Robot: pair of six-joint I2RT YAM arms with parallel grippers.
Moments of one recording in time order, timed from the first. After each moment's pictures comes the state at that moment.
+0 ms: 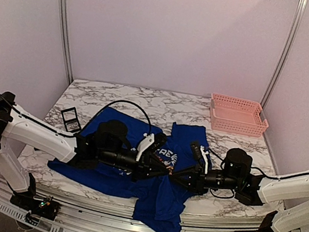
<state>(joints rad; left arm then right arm) -1.09 1.58 0.75 0.54 0.41 -0.15 0.93 1.33 0.39 0.70 -0.56 0.51</state>
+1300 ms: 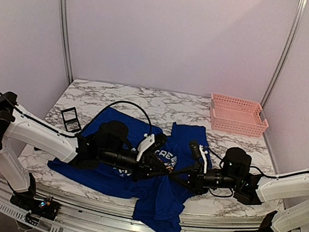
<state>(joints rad) -1.09 1.59 0.75 0.54 0.41 -0.15 0.93 1.35 0.41 0.73 -0.58 0.49</state>
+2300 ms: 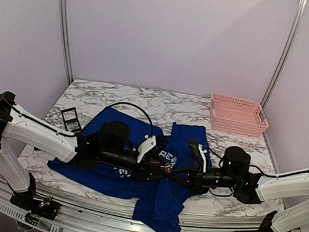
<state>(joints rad) -1.10 1.58 0.77 0.46 0.33 -0.07 0.93 1.36 0.42 0.70 -0.57 0.49</state>
